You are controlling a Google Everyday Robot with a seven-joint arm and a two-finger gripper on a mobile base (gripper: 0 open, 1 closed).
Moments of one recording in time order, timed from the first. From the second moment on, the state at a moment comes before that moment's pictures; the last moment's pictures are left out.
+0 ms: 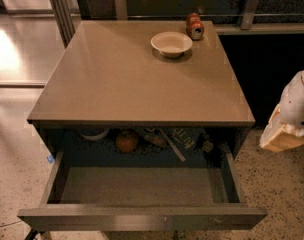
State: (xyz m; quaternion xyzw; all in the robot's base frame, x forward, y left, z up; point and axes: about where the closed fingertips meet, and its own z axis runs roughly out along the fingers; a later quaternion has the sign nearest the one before) arm 0.399 -0.245 0.866 -0.57 0.82 0.04 0.07
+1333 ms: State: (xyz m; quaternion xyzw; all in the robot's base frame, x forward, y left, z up) arm 0.351 -0.240 0.856 -0.59 0.80 0.08 -0.01
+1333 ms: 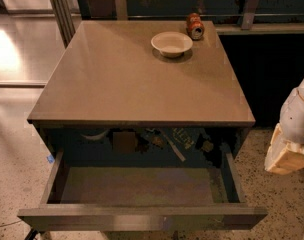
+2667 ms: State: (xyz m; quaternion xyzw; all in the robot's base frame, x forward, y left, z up) arm 0.328 -0.253 0.803 -0.58 0.80 0.12 -0.04
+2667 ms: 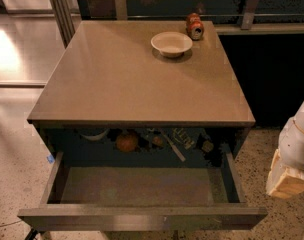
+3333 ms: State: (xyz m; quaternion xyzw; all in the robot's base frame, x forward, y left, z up) arm 0.267 -0.267 0.761 -0.59 0.79 0.15 -0.07
